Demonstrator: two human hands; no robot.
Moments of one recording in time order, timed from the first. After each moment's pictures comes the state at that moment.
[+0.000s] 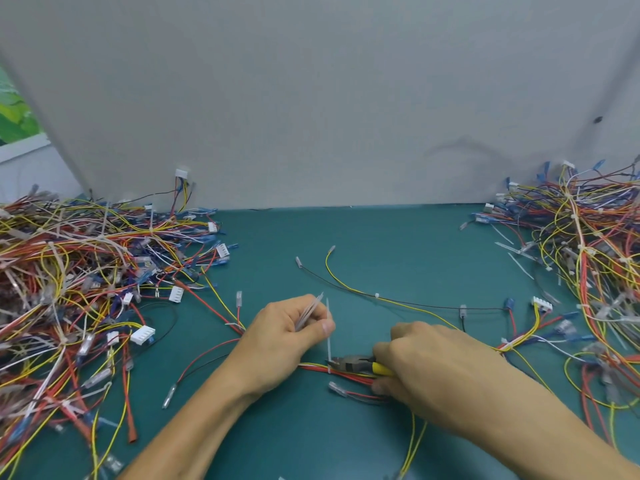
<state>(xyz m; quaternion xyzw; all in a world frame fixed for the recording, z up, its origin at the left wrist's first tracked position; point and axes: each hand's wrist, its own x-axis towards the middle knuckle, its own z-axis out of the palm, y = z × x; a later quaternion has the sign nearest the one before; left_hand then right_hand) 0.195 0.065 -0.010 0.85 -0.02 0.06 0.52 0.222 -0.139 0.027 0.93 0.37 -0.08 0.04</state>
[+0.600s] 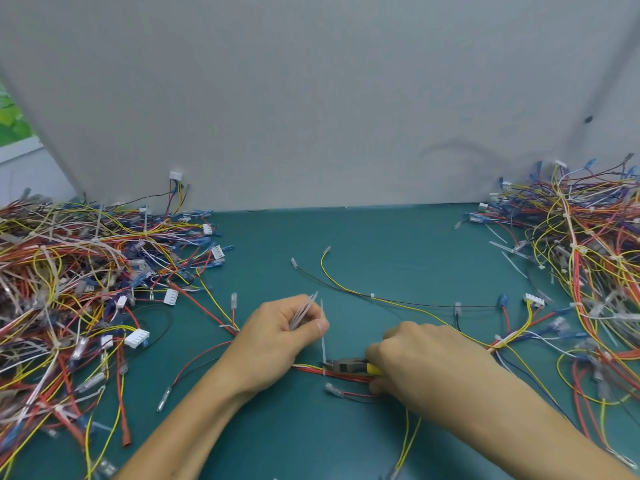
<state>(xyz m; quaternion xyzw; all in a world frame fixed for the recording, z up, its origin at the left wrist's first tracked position) 0.197 0.066 -0.008 0.85 -0.01 0.05 0.52 0.227 -0.137 0.022 0.92 0.37 -0.08 0.07</state>
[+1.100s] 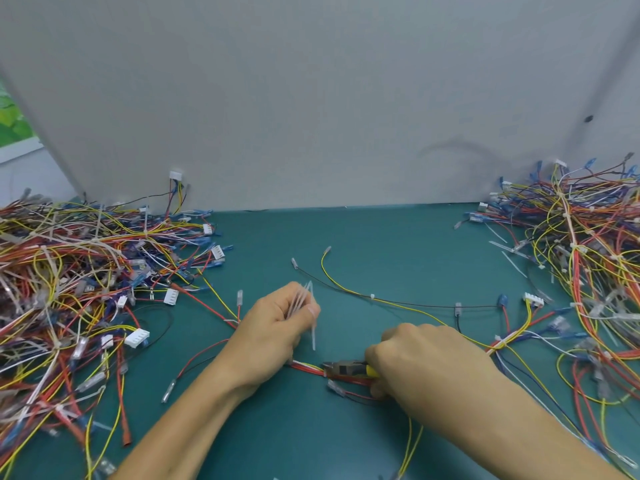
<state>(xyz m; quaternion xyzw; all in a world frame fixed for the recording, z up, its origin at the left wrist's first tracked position) 0.198 0.064 -0.001 0.79 0.03 0.04 0.61 0.222 -0.134 0.025 0.92 0.38 -0.06 0.10</state>
